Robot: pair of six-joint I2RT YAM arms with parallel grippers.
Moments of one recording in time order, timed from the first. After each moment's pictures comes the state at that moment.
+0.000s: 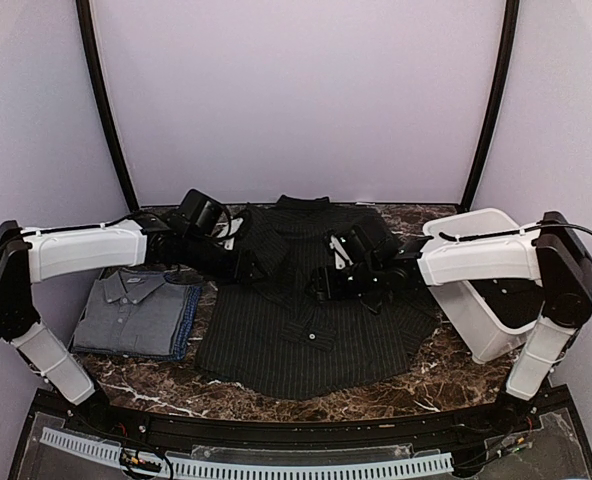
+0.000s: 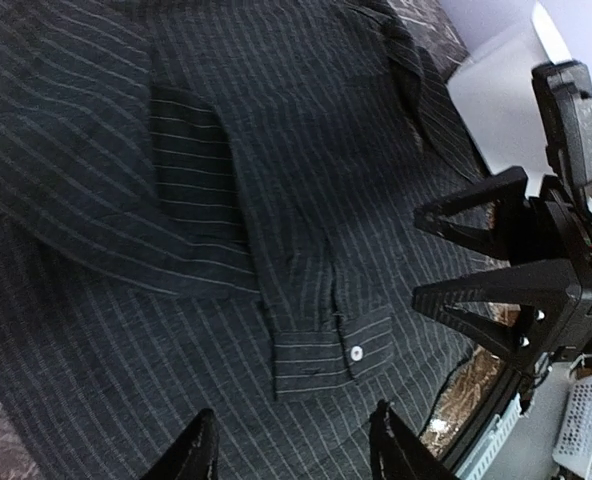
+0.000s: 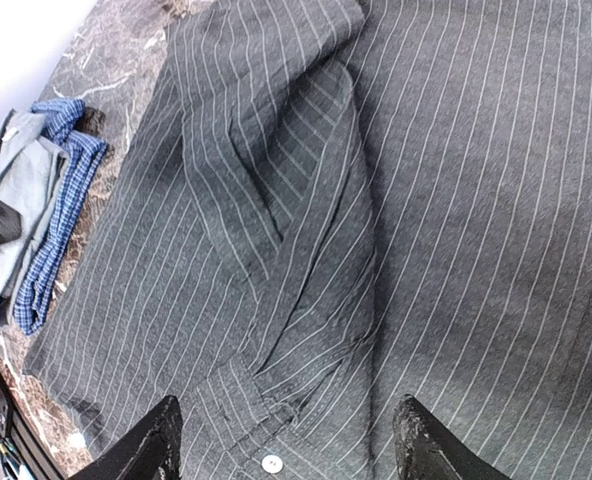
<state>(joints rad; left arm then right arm) -0.67 1.61 1.15 -0.38 0.35 -0.46 0.87 1.72 1.12 -0.20 -0.03 0.56</state>
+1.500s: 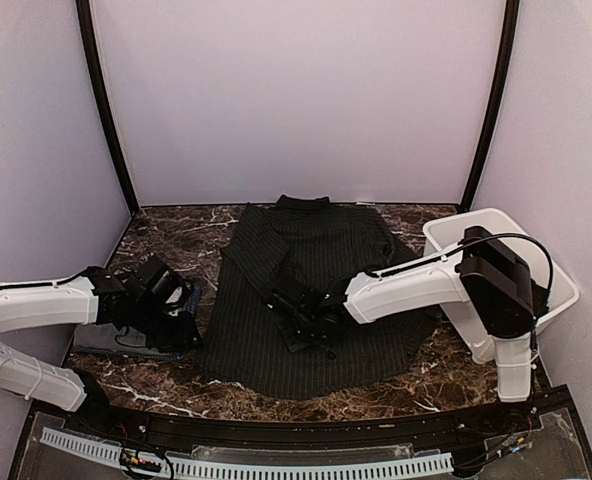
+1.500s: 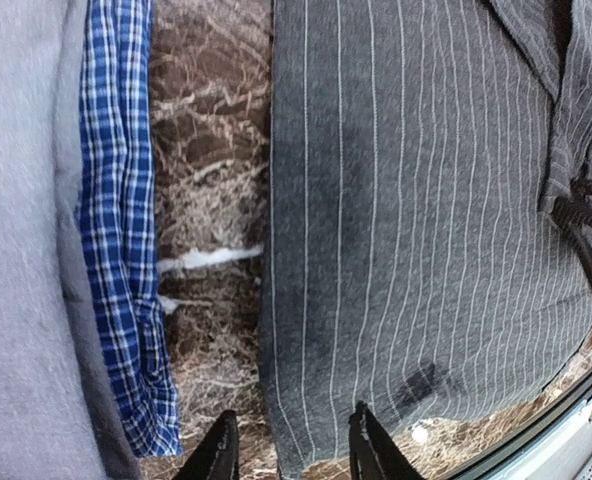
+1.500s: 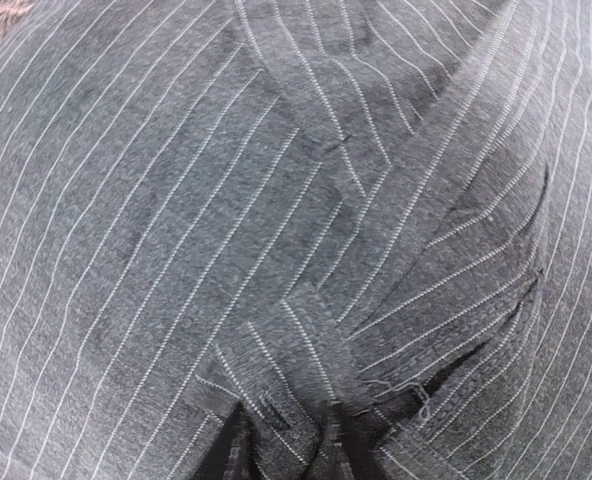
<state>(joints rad) -0.67 1.19 0.64 -0.61 0.12 -0.74 1.16 2.07 1.38 -0.43 0.33 0.53</state>
